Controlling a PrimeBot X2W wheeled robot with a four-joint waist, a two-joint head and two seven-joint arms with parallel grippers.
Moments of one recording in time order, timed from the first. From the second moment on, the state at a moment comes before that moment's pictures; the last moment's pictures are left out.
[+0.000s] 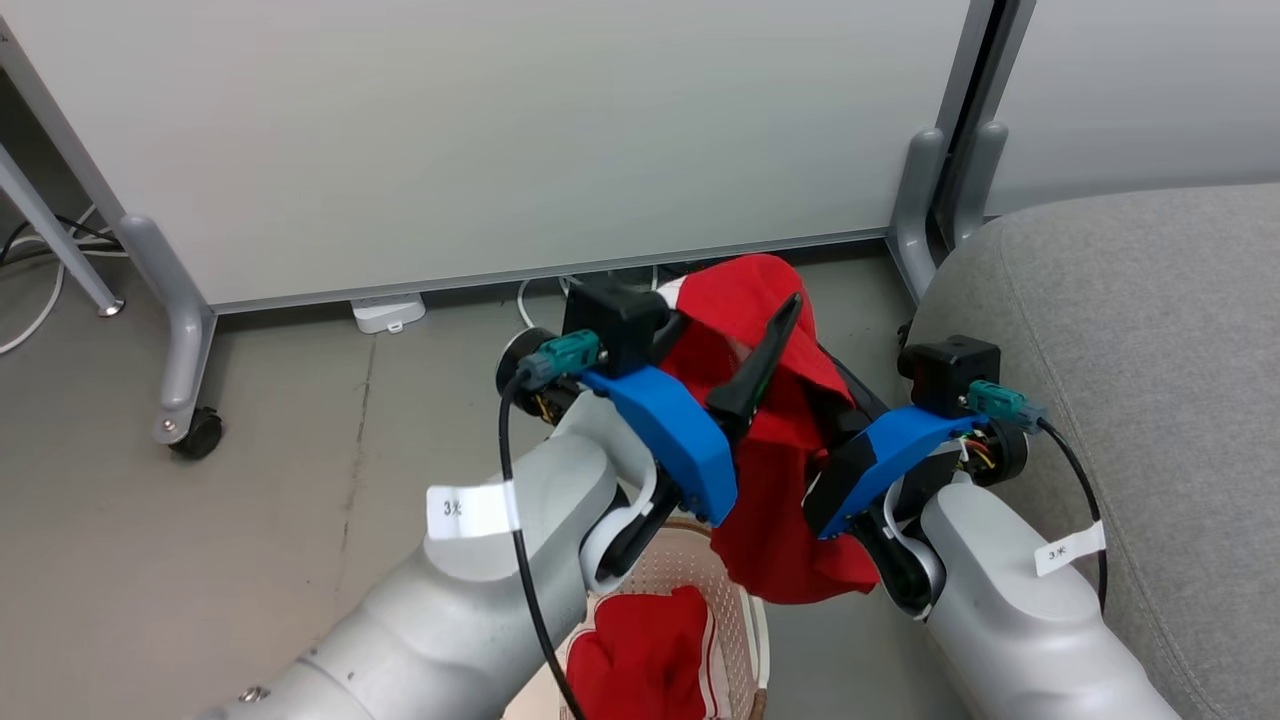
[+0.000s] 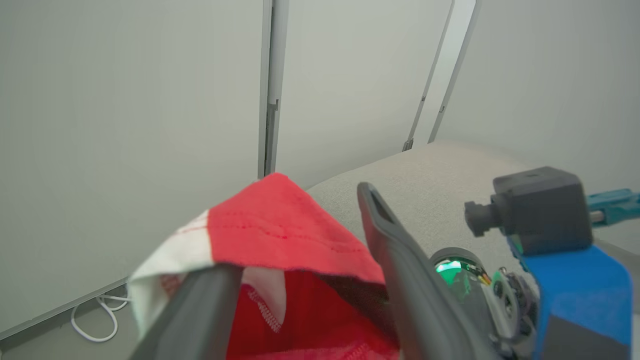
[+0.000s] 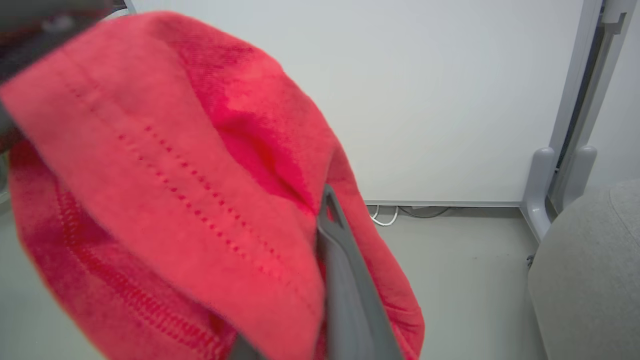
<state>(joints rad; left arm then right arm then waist) -0.85 0.05 -1.08 0.70 -0.99 -0.09 -0.26 -0.66 -0.05 0.44 0.86 0.51 0.13 -0.26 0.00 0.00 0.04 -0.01</state>
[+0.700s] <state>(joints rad) -0.51 0.17 -0.78 0.47 -0.58 -0.12 -0.26 -0.65 -0.05 0.37 0.83 0.47 0.13 -0.26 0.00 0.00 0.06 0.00</state>
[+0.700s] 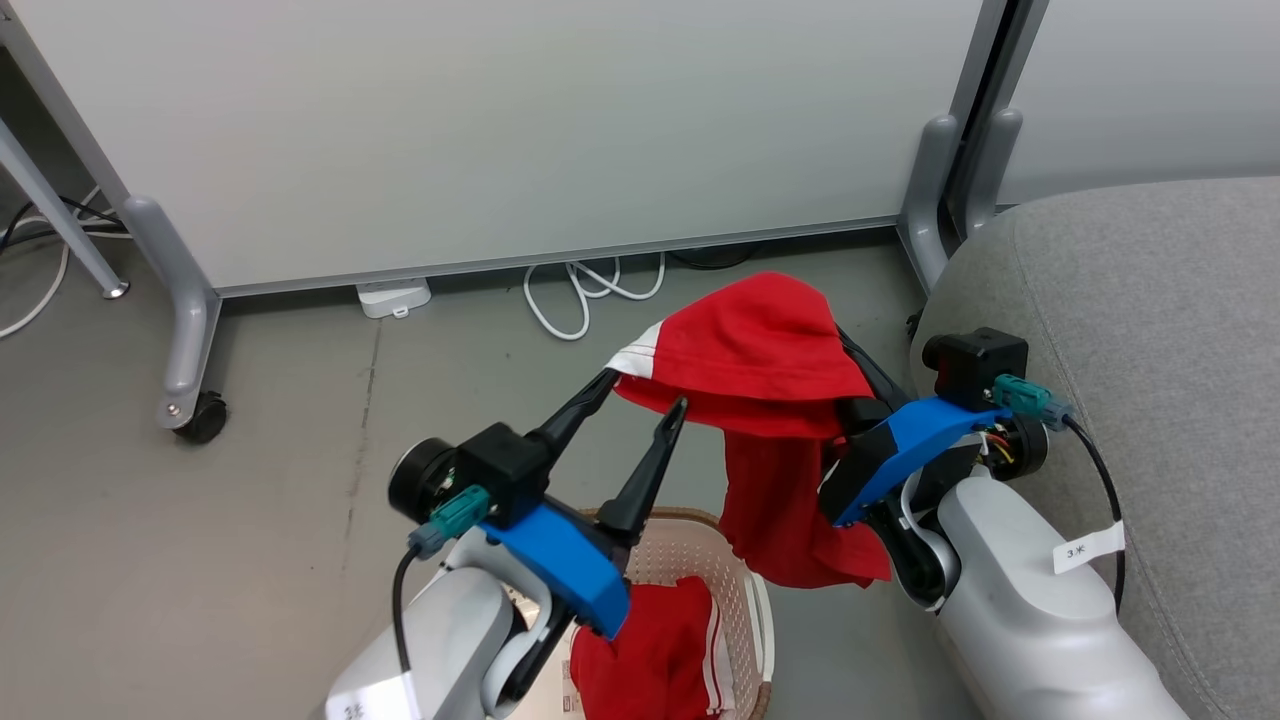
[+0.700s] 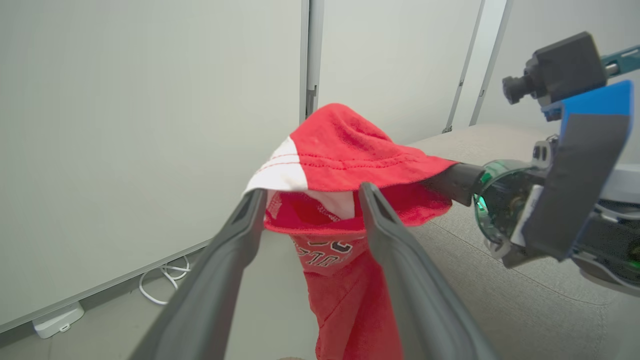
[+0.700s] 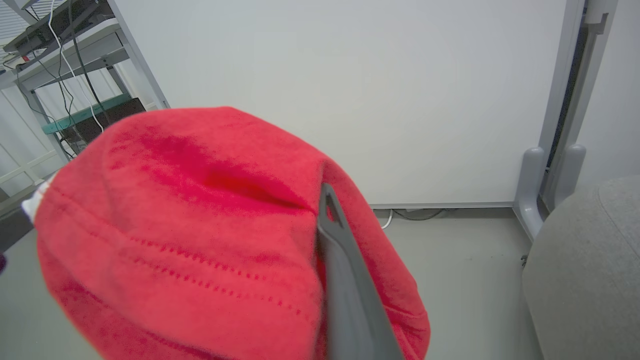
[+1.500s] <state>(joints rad) -0.22 0.18 -0.45 0.33 -0.40 -0.13 -0.26 -0.62 -0.05 0.36 0.83 0.47 0.13 -0.26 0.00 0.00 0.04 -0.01</state>
